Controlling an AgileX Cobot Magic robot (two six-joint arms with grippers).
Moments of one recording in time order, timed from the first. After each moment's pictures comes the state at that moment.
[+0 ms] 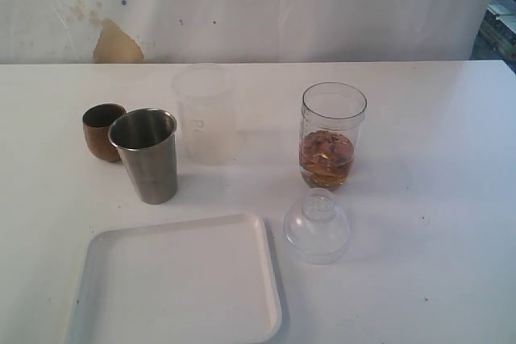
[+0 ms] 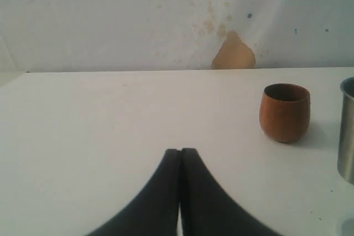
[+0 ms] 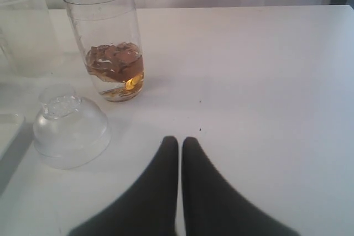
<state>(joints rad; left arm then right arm) 0.11 0.00 0.00 0.04 0.22 0.03 0.04 0.00 0.00 0.09 0.34 0.01</state>
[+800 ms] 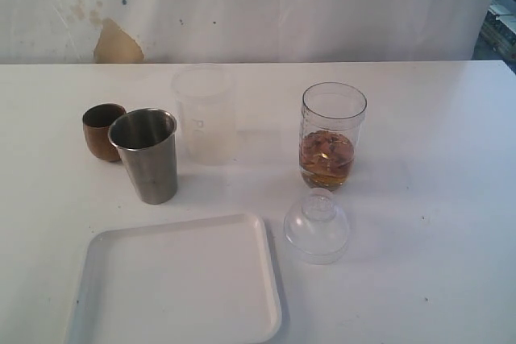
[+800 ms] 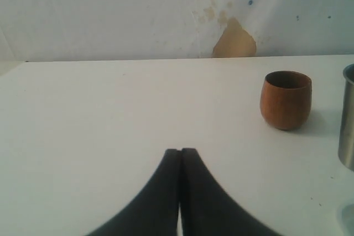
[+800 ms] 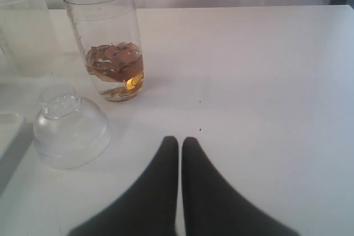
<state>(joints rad) 0.11 0.00 0.00 0.04 0.26 0.03 0.04 0.00 0.00 0.09 0.34 0.01</state>
